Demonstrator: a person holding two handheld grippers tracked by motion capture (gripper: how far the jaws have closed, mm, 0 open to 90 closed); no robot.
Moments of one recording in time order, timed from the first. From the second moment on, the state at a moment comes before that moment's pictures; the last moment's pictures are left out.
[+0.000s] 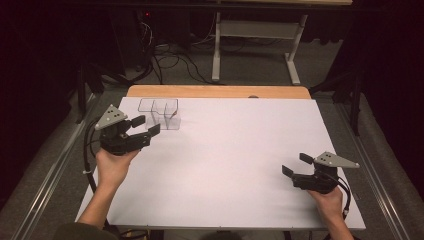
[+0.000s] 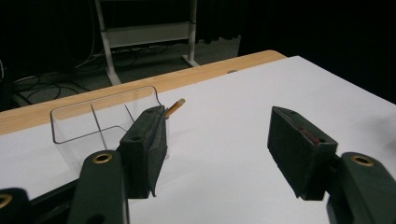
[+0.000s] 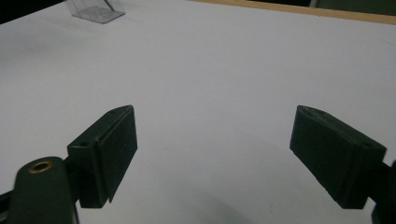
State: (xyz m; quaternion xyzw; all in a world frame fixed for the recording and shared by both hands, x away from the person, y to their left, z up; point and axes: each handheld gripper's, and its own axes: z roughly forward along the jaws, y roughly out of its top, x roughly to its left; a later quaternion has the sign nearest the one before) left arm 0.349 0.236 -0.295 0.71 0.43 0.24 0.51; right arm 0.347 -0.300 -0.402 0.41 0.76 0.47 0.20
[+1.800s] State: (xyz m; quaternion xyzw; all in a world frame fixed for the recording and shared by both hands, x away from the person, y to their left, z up) left arm 0.330 0.227 -0.326 0.71 0.42 0.22 0.51; right arm 0.347 -0.299 -0.402 0.41 0.76 0.47 0.20
